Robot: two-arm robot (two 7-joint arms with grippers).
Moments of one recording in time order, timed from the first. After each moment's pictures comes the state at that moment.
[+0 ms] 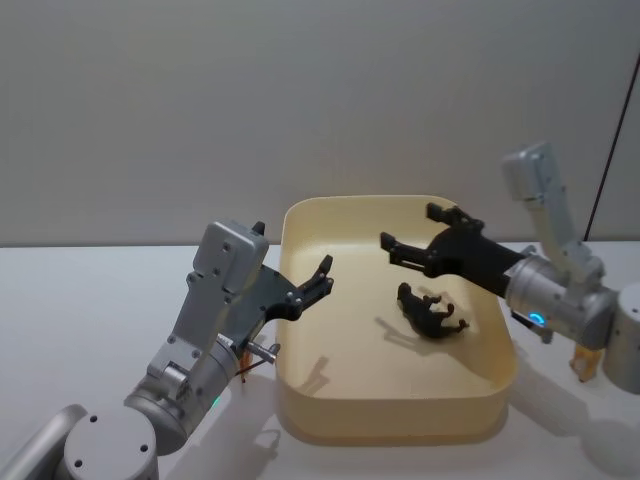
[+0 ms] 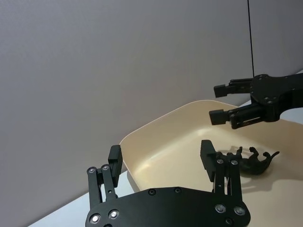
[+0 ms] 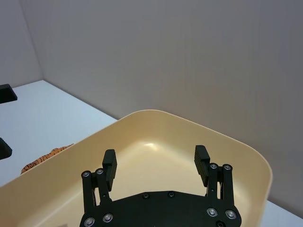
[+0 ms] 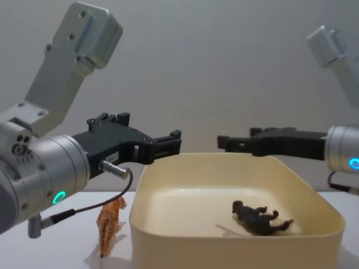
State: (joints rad) left arm -0.24 0.38 0.45 -1.63 -0.20 0.01 -0.01; right arm 0.54 0.17 -0.28 -1.14 0.23 0.08 0.57
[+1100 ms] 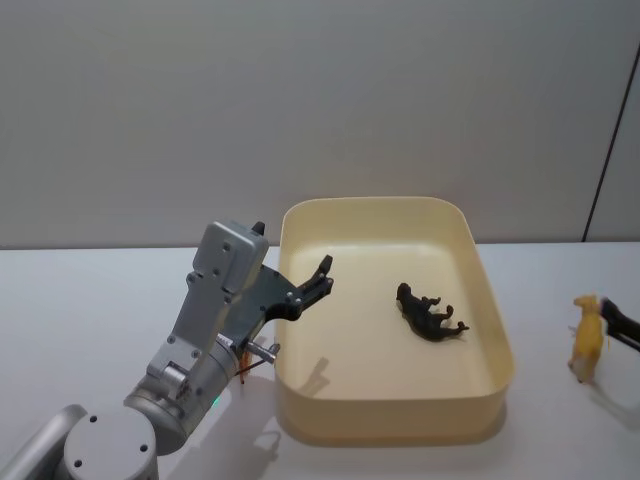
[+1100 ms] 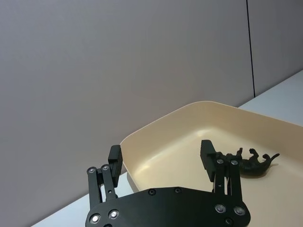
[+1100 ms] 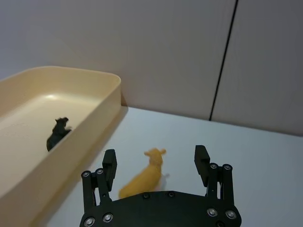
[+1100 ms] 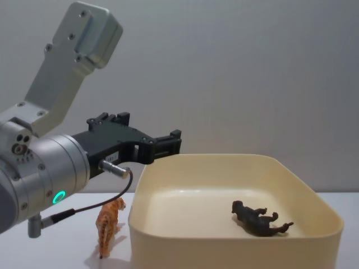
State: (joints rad) left arm -0.24 0.38 0.45 -1.63 -0.20 0.01 -0.01; right arm -0.03 0.49 -0.01 -1.65 0.43 0.11 0.28
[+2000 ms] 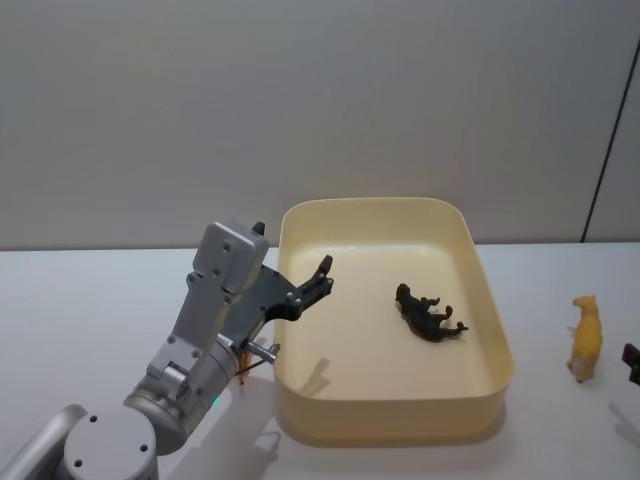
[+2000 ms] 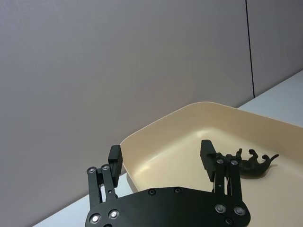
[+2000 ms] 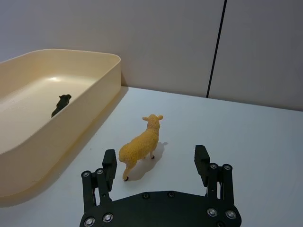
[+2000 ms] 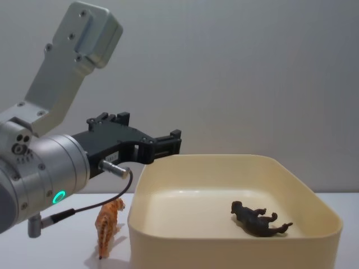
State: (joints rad) left arm -0.24 0.38 0.45 -1.63 -0.20 0.01 -0.01; right arm -0.18 0.54 0.04 -1.70 0.49 0.05 0.30
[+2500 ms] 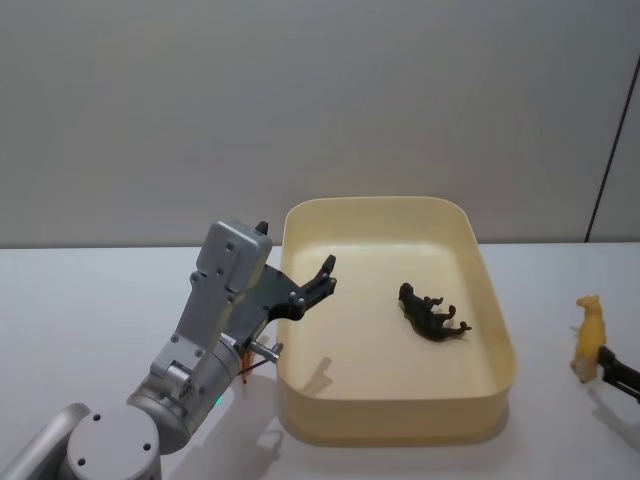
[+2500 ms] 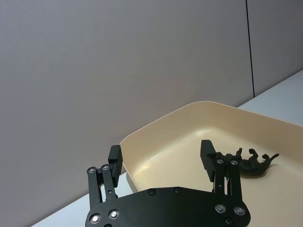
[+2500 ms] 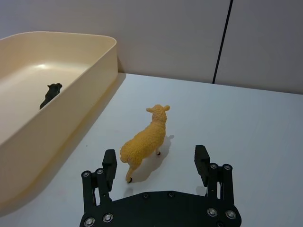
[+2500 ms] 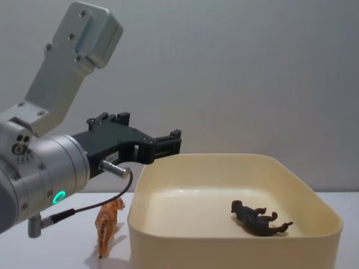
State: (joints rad) left arm -0.24 0.38 0.45 -1.63 -0.20 0.01 -0.01; right arm -0.09 0.48 -0.02 -1.64 0.42 0.14 0.24
